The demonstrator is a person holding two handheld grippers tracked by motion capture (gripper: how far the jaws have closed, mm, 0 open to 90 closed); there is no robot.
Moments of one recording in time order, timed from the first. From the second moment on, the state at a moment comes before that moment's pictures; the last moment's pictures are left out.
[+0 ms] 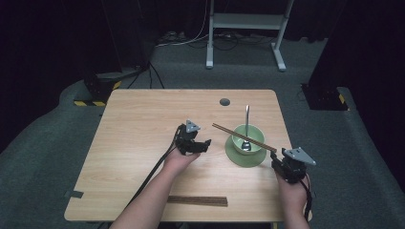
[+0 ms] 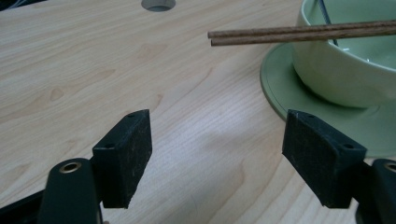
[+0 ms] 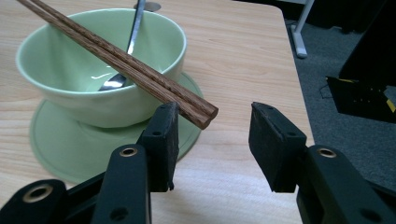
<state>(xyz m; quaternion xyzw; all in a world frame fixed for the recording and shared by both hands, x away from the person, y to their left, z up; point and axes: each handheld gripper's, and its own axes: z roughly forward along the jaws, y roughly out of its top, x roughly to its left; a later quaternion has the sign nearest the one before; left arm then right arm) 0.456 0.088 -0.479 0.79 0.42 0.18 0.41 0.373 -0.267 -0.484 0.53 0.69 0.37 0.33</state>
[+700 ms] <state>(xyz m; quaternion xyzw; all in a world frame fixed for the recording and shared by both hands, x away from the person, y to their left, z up) 0.482 0.046 -0.490 0.78 0.41 0.21 0.43 0.411 -0.274 -0.482 0.51 0.72 0.34 0.34</state>
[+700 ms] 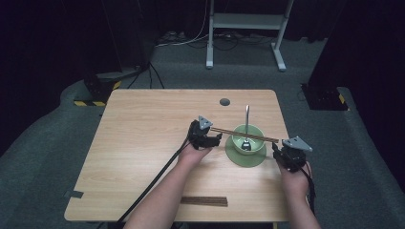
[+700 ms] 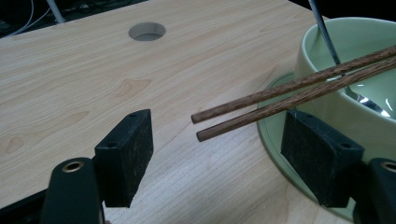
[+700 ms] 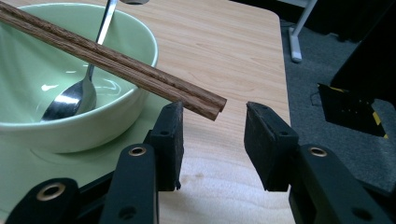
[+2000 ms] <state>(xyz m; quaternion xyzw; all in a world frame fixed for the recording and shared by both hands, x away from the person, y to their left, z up) 0.442 0.046 -0.493 0.77 0.39 0.23 0.44 0.408 -0.270 -0.483 0.47 0.74 0.34 0.34</state>
